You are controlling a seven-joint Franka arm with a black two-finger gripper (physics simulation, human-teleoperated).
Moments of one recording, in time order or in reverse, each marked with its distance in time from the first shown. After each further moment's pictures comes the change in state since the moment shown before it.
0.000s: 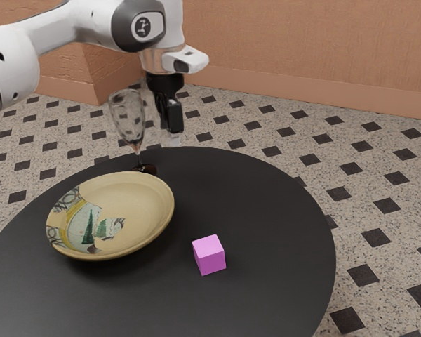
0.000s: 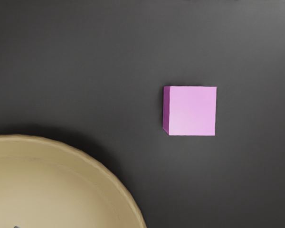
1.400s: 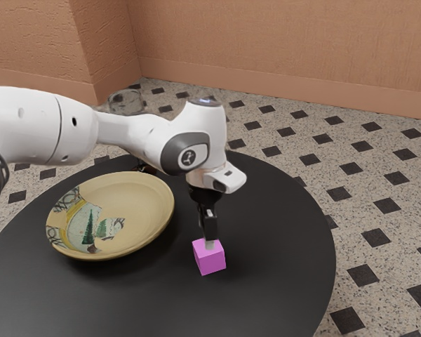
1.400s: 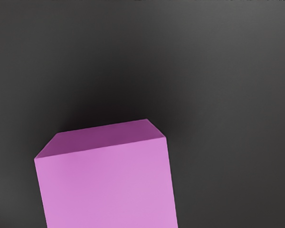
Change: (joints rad) arm -0.129 0.072 0.013 -0.496 -0.034 0.508 0.033
